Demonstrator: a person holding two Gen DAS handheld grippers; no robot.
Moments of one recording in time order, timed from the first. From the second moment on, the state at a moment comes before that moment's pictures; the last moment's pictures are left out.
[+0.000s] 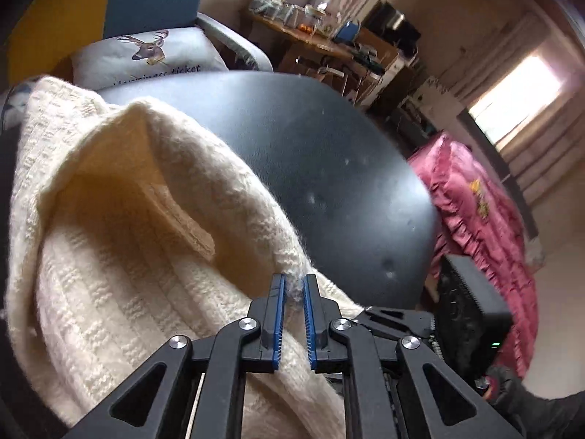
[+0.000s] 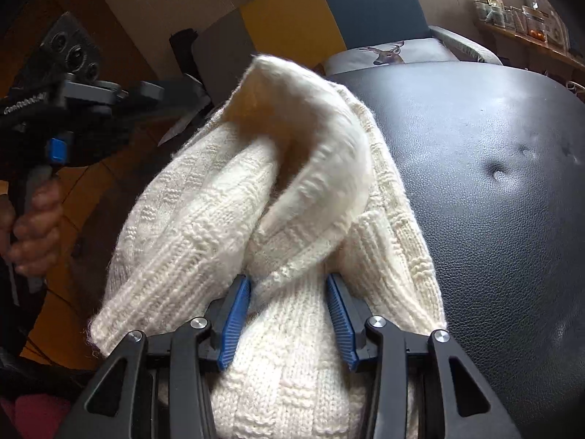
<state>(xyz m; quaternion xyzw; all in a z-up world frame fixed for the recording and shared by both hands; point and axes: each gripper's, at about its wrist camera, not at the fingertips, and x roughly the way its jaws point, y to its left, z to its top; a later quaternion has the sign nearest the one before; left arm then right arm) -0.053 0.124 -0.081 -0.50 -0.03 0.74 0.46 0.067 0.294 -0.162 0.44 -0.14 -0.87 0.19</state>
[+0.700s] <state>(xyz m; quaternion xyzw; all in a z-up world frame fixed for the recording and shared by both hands) -0.048 0.190 -0.117 -0.54 0.17 0.68 0.46 0.088 0.298 -0.177 0.42 -0.15 -0.88 0.17</state>
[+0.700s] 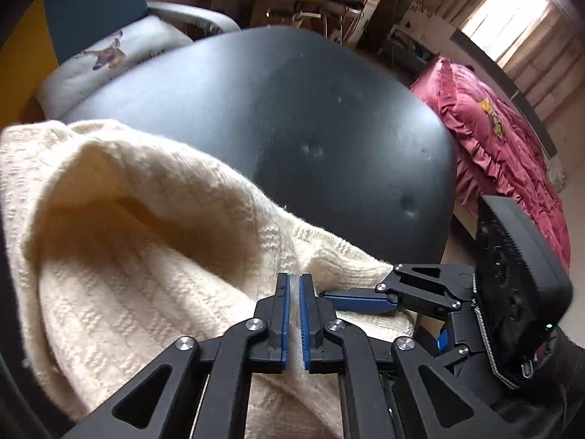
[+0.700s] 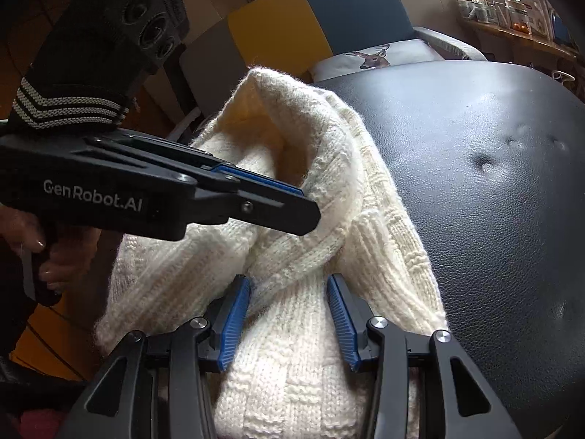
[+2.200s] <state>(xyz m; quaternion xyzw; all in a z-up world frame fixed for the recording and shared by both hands) -0.044 -0.060 -0.103 -0.45 -0.22 0.78 0.38 0.083 0.284 -0.170 0.44 -0.14 -0.87 0.15</state>
